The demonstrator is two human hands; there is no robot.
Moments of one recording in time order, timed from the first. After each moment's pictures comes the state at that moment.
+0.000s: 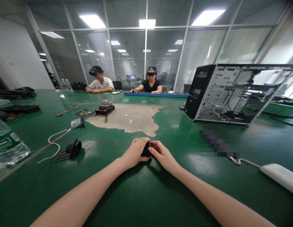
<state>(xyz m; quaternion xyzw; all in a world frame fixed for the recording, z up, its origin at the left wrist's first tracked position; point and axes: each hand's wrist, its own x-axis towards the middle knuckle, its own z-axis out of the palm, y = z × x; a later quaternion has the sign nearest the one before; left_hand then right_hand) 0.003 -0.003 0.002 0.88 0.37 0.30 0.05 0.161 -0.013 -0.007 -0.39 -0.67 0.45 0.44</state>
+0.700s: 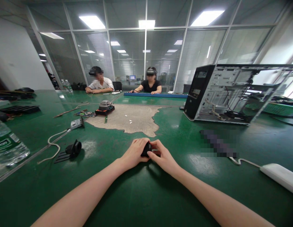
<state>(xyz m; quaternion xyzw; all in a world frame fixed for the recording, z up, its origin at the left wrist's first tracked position) 0.003 -0.003 0.003 0.88 0.37 0.29 0.05 0.161 -0.021 0.000 -0.36 -0.70 0.42 0.45</state>
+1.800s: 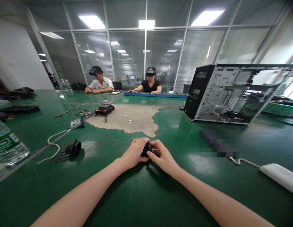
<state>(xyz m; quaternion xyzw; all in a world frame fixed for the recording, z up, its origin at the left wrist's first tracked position) 0.003 -0.004 0.004 0.88 0.37 0.29 0.06 0.160 -0.023 0.000 -0.36 -0.71 0.39 0.46</state>
